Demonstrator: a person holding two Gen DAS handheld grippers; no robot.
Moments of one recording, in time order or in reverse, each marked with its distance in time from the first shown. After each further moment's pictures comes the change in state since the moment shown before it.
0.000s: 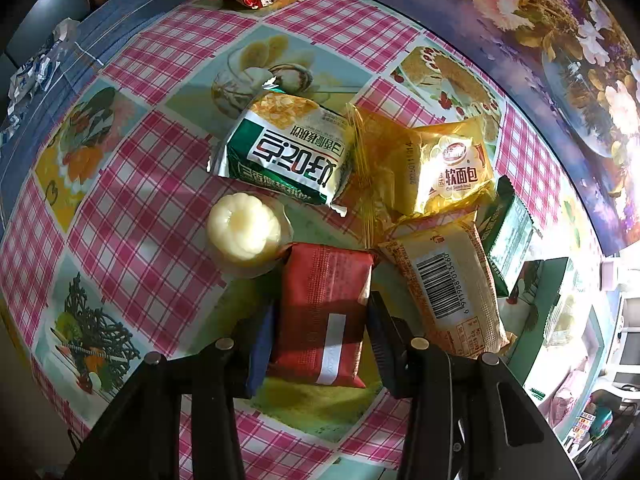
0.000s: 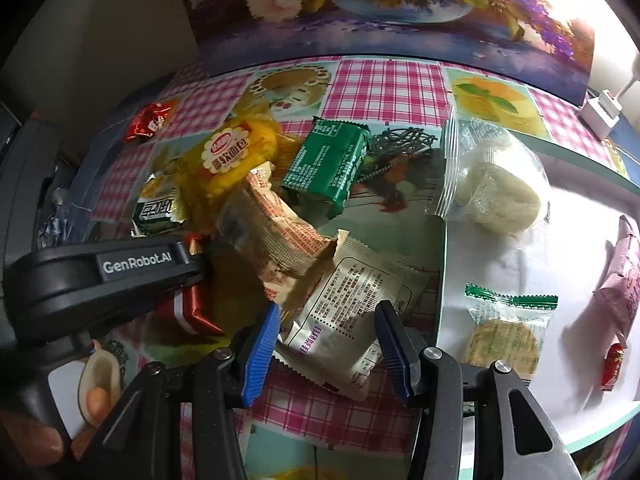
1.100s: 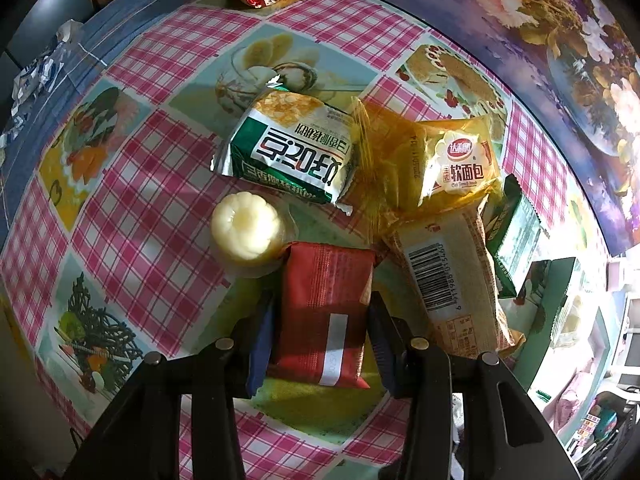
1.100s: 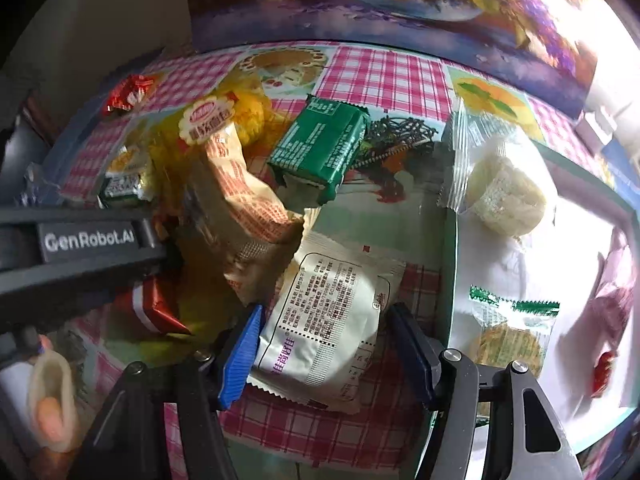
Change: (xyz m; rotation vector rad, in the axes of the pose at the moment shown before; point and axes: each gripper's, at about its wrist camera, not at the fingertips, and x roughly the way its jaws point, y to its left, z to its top) left arm 0.000 -0.002 -0.001 0.002 -0.002 0.028; right arm 0.024 0.013 -0.006 -0.083 0.016 -0.141
